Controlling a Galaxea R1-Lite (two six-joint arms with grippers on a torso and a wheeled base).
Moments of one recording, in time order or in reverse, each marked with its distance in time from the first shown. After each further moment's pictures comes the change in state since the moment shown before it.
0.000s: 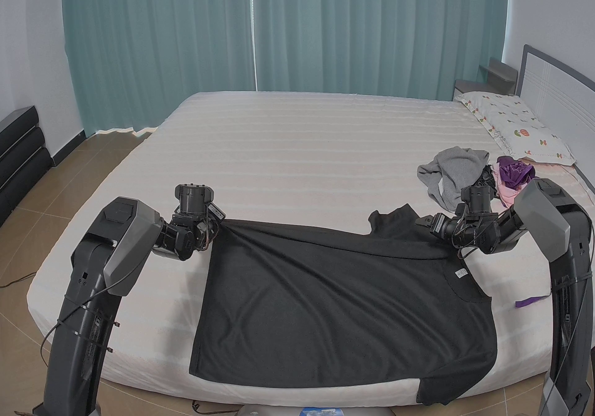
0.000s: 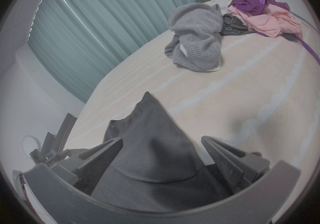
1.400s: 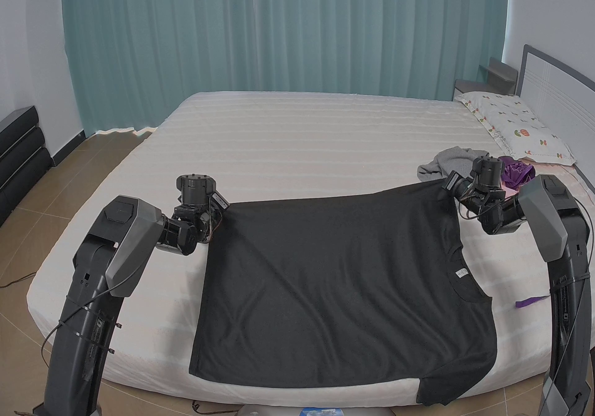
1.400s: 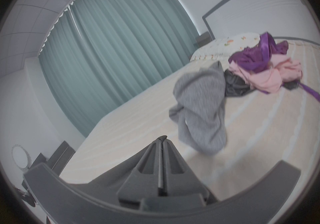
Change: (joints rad) left arm -0.010 0.004 -0.065 -0.042 0.020 0.091; right arm -0.040 0.048 -0.248 -0.168 -0.168 0.030
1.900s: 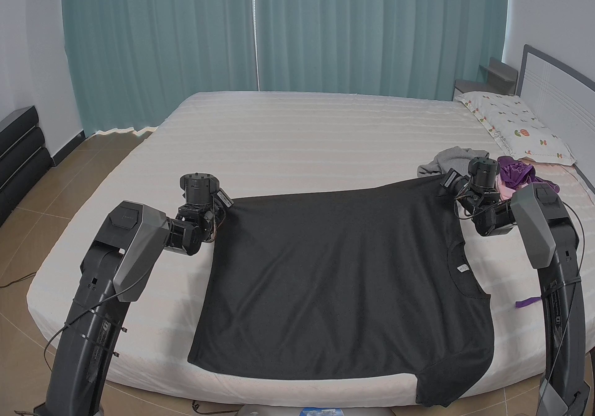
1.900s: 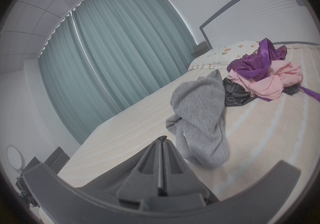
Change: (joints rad) left arm -0.008 0.050 -0.096 -0.006 0.008 0.081; right arm 0.003 0.092 -0.146 -0.019 -0.076 -0.002
